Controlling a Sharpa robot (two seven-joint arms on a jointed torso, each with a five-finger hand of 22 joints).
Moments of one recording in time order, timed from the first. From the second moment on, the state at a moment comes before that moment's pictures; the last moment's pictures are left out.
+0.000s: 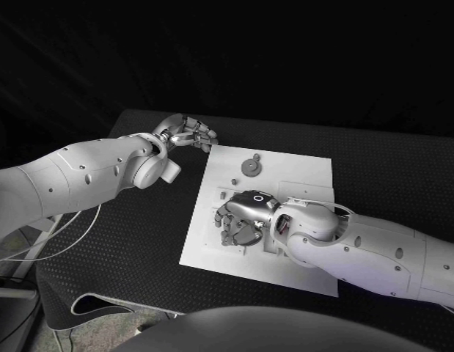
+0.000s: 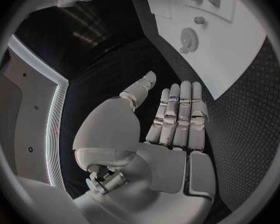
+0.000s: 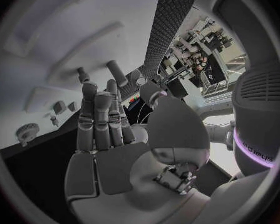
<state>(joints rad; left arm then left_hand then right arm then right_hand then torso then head) 1.21 -0.67 -0.14 1.09 -0.41 -0.19 0.29 1.15 -0.07 0.44 -0.29 0.06 0.87 0.18 0.31 0.42 1.12 0.14 0.07 0.20 0.85 0.10 0.77 0.30 0.01 0.92 0.00 0.07 0.98 0.99 -0.54 -0.09 1.49 -1.70 -0.23 0.01 1.10 -0.16 0.49 -0.29 0.05 0.90 0.16 0.31 0.47 1.25 0.07 0.13 0.25 1.21 -0.04 1.13 0.81 0.25 1.10 0.04 0.65 1.31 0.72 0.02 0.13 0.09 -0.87</state>
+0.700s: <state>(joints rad) 1.20 -0.67 -0.14 1.06 -0.40 -0.19 0.29 1.14 -0.07 0.44 -0.29 0.06 0.87 0.18 0.31 0.42 1.12 0.14 0.07 0.20 0.85 0.10 0.77 0.31 0.01 0.92 0.00 0.07 0.97 1.15 -0.79 -0.03 1.62 -1.38 -0.24 -0.04 0.92 -0.15 0.37 -0.26 0.05 0.91 0.12 0.33 0.50 1.34 0.00 0.53 0.68 1.23 -0.10 1.24 0.84 0.27 1.12 0.02 0.68 1.31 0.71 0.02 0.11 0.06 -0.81</state>
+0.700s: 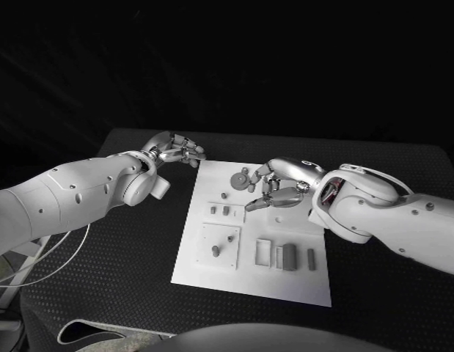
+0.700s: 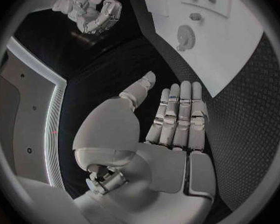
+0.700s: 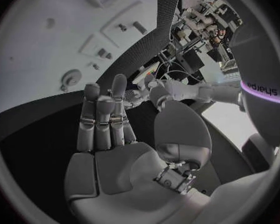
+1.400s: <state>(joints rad) 1.18 -0.68 -0.14 1.06 -0.39 -0.18 0.29 1.14 -0.07 0.44 -0.29 0.06 0.87 0.18 0.31 0.42 1.12 0.14 0.07 0.20 0.85 0.10 0.77 0.31 0.01 0.92 0.00 0.07 0.97 1.16 -0.92 -0.13 1.70 -1.13 0.06 -0.41 0.74 -0.08 0.37 -0.13 0.05 1.00 0.06 0.39 0.62 1.18 -0.04 1.04 1.16 1.27 -0.14 1.46 1.03 0.26 1.18 -0.03 0.73 1.31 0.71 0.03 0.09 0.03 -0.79</state>
